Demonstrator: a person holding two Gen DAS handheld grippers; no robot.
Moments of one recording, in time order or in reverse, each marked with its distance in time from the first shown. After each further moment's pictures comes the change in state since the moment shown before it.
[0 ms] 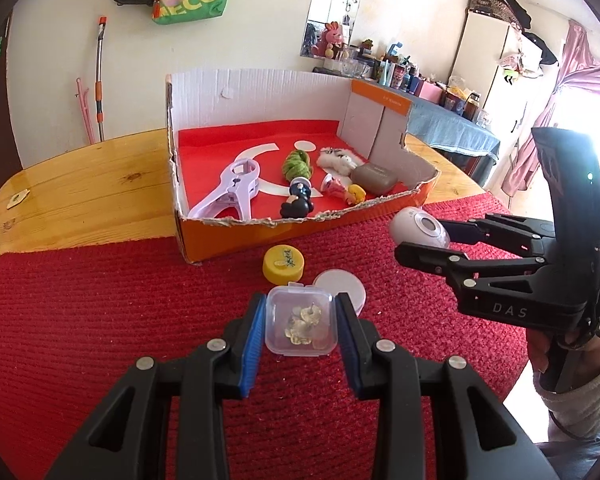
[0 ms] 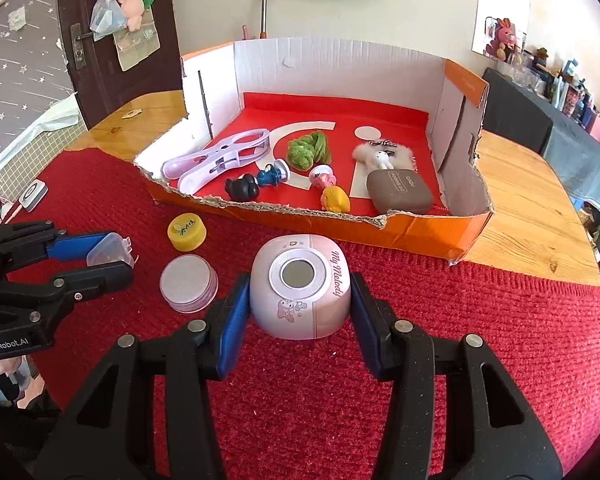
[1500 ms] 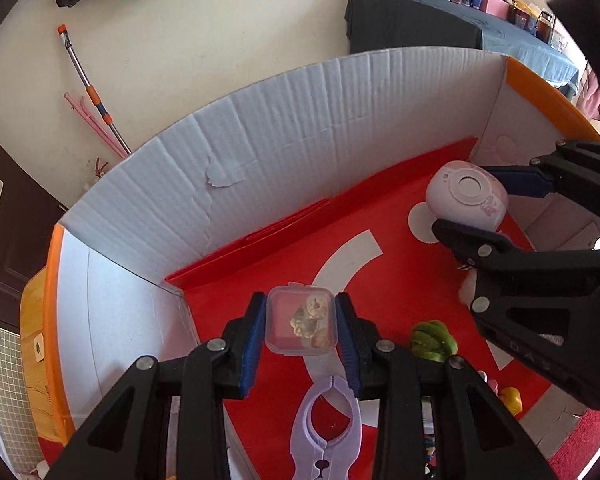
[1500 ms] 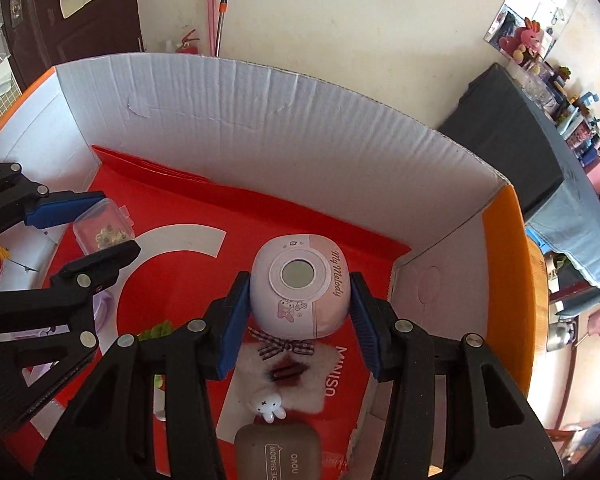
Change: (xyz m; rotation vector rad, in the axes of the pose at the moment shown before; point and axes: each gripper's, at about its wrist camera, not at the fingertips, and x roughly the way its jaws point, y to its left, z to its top) left arm 0.183 0.041 0.190 0.130 0.348 0.284; right arm 0.151 -0.072 0.179 -0.089 0.288 -0.167
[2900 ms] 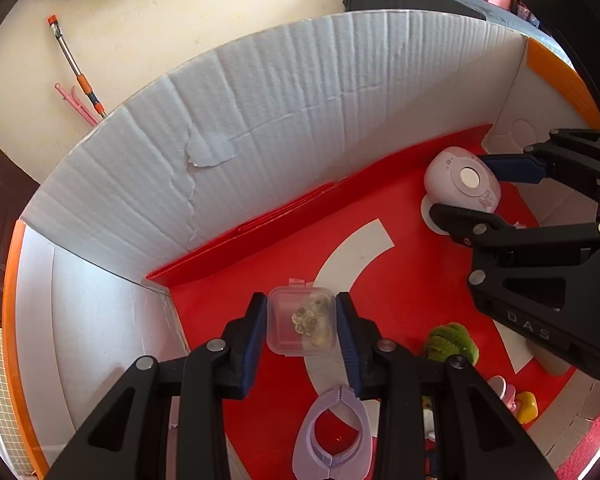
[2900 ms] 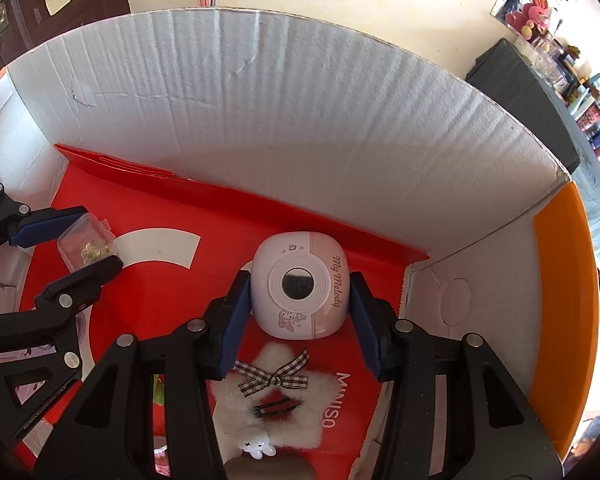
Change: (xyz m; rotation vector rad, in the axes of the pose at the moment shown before) left arm 0.019 0.000 0.001 0.005 0.051 -0.011; right arm 0.028 -0.015 0.013 0.013 0.059 0.018
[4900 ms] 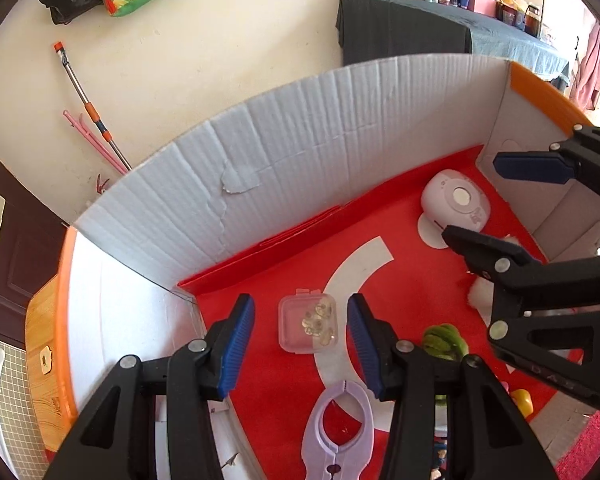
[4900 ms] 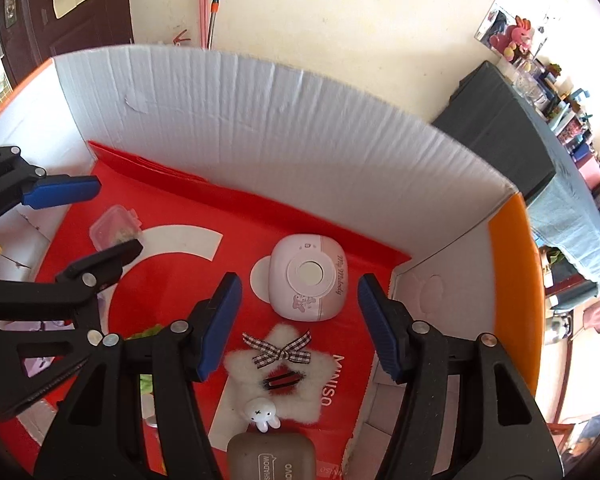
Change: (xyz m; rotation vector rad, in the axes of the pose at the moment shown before) left arm -0.030 0.023 0.002 0.037 -0.106 0.026; right arm -0.069 0.070 -0.069 -0.013 -0.103 -0.068
